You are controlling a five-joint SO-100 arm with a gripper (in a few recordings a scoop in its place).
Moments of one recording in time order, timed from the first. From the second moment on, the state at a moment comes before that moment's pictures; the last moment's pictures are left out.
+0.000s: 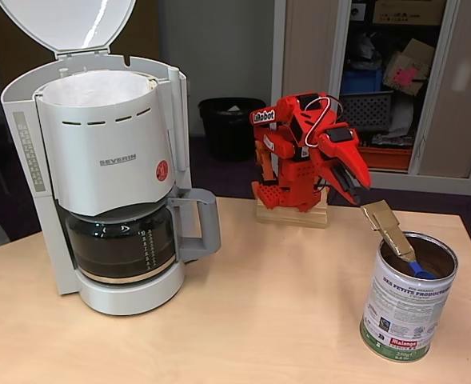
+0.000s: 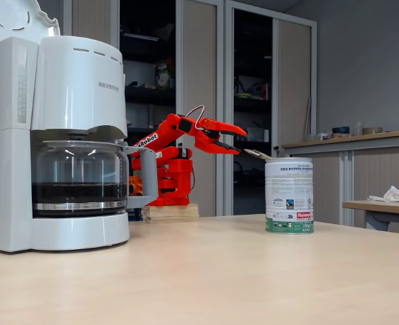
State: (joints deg) arm -33.5 191.1 163.8 53.7 -3.1
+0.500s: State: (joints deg) arm -35.7 189.1 166.8 52.5 -0.7
